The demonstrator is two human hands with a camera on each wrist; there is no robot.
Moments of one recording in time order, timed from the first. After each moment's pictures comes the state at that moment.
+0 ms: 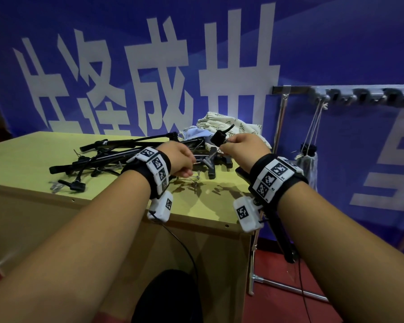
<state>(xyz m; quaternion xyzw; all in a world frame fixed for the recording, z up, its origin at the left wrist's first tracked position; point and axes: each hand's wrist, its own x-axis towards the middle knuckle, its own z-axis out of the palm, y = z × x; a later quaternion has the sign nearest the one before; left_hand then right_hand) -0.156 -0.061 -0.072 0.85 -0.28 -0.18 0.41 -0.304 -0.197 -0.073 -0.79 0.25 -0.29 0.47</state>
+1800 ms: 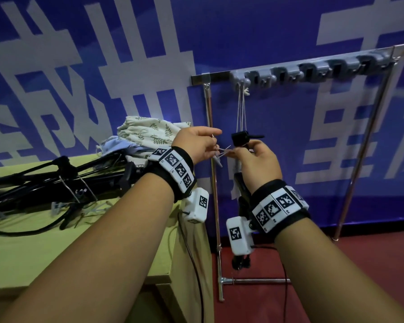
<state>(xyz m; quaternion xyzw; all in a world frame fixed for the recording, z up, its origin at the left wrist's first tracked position) -0.242 -0.329 -0.101 0.64 -0.39 -0.27 0.60 -0.386 -0.376 -0.155 -0.59 0.36 -0.51 0.51</state>
